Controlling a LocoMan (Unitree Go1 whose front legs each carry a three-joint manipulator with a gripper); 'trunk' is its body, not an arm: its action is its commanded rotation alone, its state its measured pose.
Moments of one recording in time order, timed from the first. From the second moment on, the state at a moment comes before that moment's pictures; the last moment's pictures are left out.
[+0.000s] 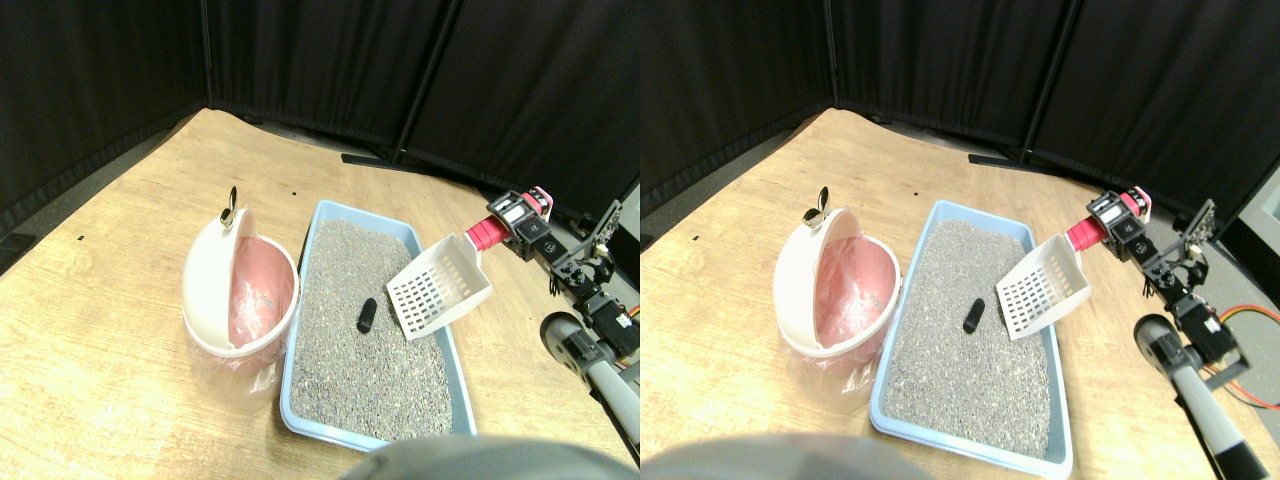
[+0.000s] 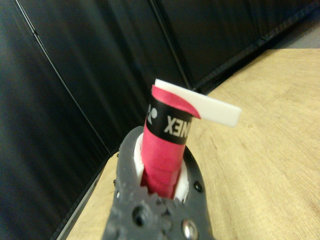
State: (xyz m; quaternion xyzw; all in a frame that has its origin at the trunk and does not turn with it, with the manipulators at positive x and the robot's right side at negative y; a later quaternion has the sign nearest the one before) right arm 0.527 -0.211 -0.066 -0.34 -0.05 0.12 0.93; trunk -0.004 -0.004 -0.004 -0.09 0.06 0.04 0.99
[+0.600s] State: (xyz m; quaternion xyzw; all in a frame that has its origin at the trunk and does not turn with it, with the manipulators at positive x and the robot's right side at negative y) right arm 0.534 -0.197 -0.091 -0.36 0.00 0.12 0.93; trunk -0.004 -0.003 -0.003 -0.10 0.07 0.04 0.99
